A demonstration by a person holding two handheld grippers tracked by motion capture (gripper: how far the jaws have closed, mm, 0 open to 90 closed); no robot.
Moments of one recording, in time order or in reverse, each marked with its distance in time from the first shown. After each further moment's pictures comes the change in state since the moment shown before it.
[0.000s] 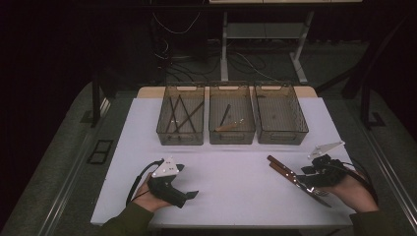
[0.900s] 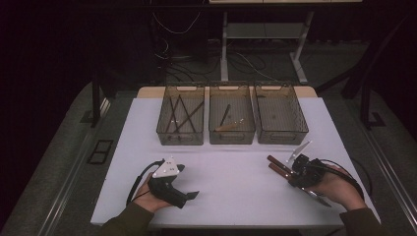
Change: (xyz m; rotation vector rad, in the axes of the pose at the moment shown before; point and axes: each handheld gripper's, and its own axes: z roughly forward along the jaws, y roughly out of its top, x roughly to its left) left arm -0.001 0.000 0.001 0.004 -0.005 0.002; right arm 0.021 0.028 0.032 0.255 0.000 -0.110
